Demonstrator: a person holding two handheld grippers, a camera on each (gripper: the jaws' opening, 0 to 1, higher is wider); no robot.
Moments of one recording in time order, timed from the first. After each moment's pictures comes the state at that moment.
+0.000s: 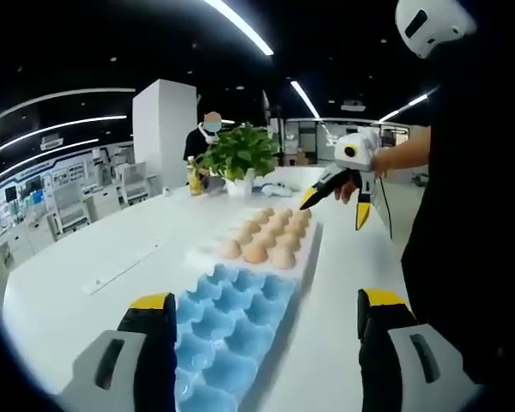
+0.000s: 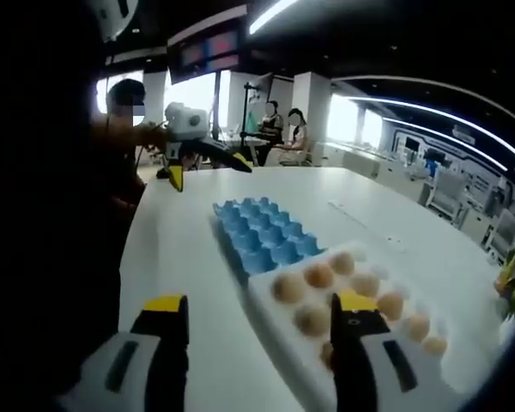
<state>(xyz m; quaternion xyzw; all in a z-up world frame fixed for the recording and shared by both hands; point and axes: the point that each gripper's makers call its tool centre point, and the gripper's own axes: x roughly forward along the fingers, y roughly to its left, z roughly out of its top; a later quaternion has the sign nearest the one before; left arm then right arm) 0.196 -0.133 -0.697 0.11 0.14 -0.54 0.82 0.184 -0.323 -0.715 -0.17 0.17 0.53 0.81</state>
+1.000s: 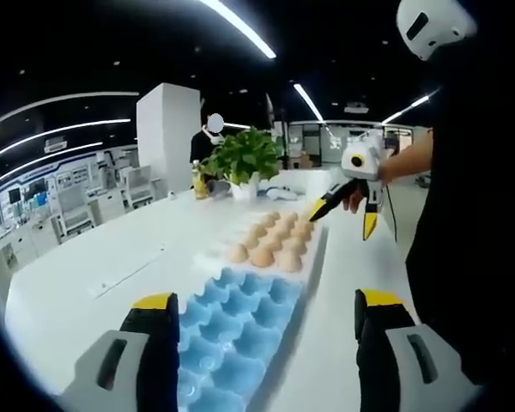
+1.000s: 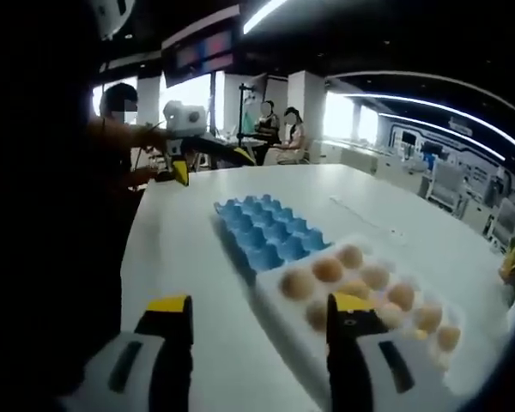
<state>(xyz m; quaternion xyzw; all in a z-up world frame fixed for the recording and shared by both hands) 0.203 -0.127 -0.690 0.10 0.12 -0.53 0.83 0.181 -0.318 -0.735 -0.15 0.17 0.52 0.82</state>
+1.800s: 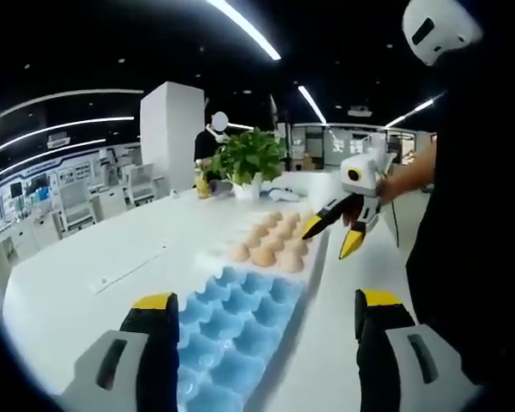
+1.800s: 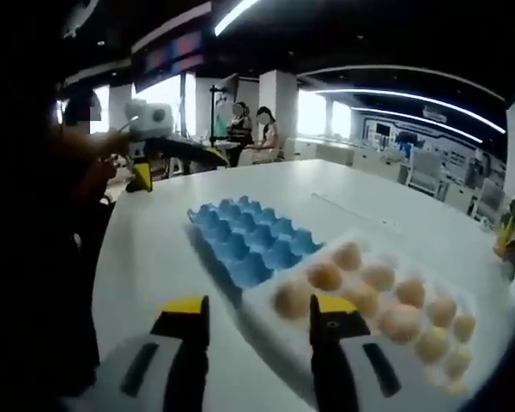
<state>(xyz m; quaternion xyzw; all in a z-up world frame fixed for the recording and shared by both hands) 0.205 -0.124 -0.691 0.09 0.13 -0.52 0.84 0.207 -0.281 -0.747 -0.11 0.19 0.46 0.86</state>
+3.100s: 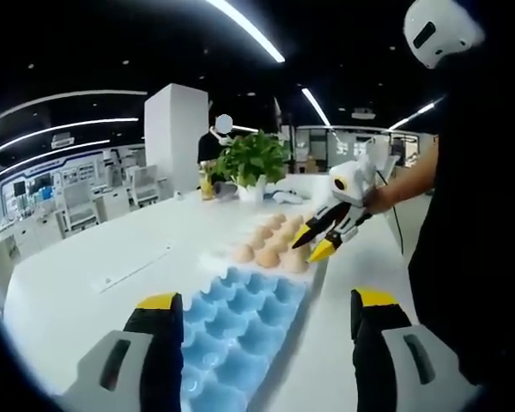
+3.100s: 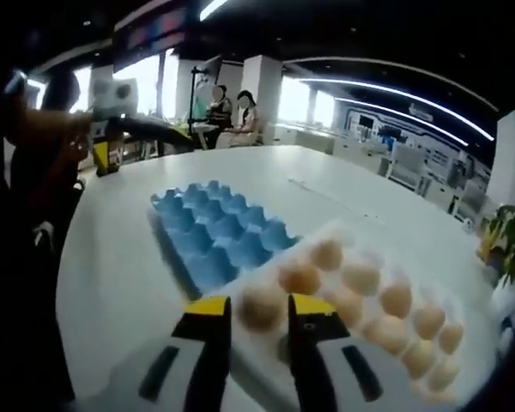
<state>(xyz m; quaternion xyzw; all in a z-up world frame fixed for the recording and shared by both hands) 0.208 -0.119 -0.689 0.08 0.12 -0.52 0.84 0.245 -0.282 -0.765 -0.16 0.22 0.41 0.87</state>
